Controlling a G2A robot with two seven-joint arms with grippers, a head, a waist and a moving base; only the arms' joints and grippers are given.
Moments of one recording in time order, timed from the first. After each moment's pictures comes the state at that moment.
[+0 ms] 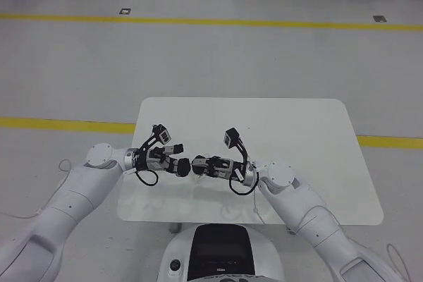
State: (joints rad) left arm 0.92 -0.95 -0.74 -1.07 -0.97 -0.33 -1.35; right arm -1.18 -1.32 0.92 -1.30 0.43 -0.19 0.85
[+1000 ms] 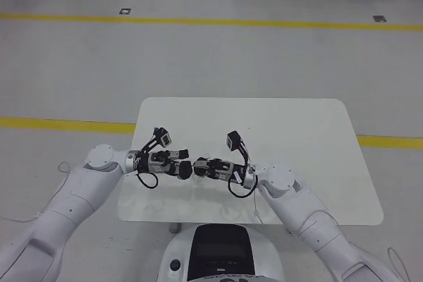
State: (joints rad) left arm 0.95 -0.94 -0.78 -1.10 -0.91 -0.30 -1.35; right arm -1.22 -1.31 0.93 -1.34 0.37 -0.16 0.80
